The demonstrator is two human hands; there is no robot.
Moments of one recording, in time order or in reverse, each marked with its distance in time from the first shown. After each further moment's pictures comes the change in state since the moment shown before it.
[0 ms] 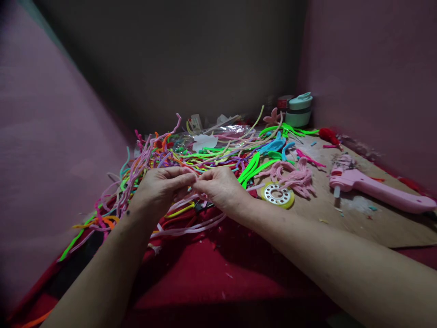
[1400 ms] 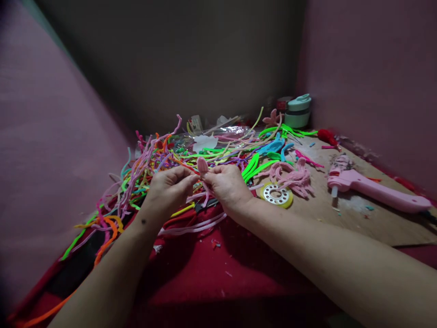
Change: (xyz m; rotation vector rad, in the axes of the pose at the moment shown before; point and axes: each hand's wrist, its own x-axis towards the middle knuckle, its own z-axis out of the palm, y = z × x) left_hand -0.004 -0.002 0.014 0.417 0.165 0.188; right_hand 0.004 0.003 0.000 0.192 0.213 0.013
